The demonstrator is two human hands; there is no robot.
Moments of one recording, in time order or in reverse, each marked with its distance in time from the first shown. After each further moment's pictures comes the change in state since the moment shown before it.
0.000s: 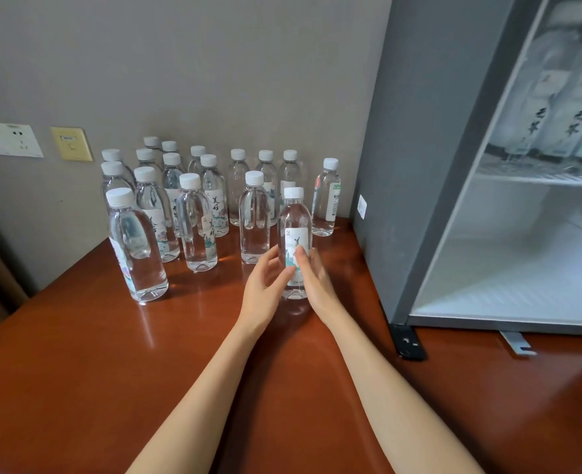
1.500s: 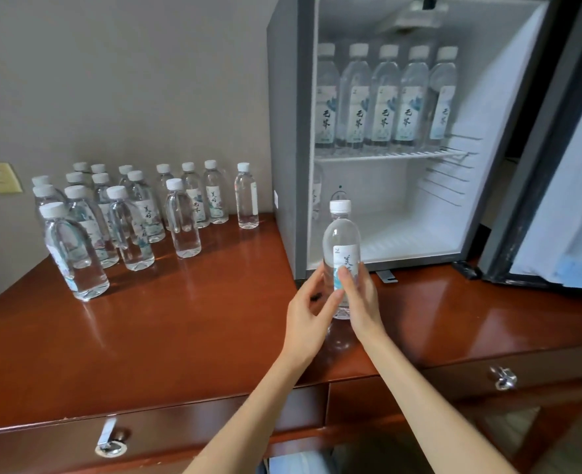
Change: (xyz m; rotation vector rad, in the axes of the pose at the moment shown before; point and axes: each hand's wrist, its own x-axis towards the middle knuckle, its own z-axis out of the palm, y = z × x) left_hand -0.168 0.061 0.160 -0.076 -0.287 0.228; right_hand -0.180 -0.022 -0.173 0.077 0.407 -0.217
